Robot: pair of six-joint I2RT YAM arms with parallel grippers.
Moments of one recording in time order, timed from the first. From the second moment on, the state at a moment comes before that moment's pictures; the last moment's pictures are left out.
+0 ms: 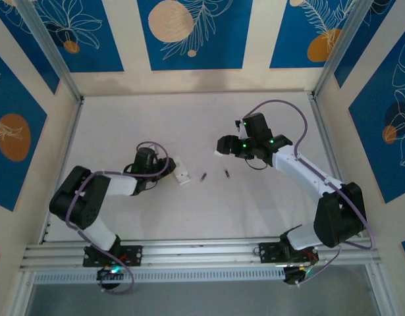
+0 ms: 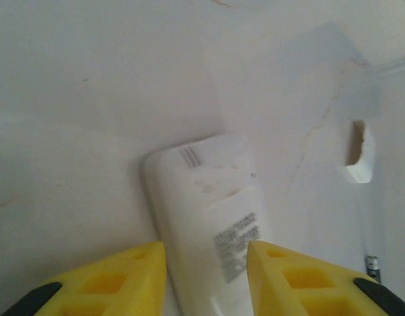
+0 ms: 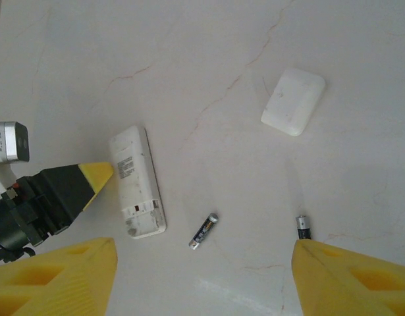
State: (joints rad) left arm -0.40 1.63 0.56 0.38 0.19 -0.84; right arm 0.43 1.42 1.08 -0.52 -0.26 0.54
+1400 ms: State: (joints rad) left arm -0.40 1.05 0.68 -0.18 0.06 -0.52; right arm 0.77 1.97 1.33 -0.66 -0.01 0.75
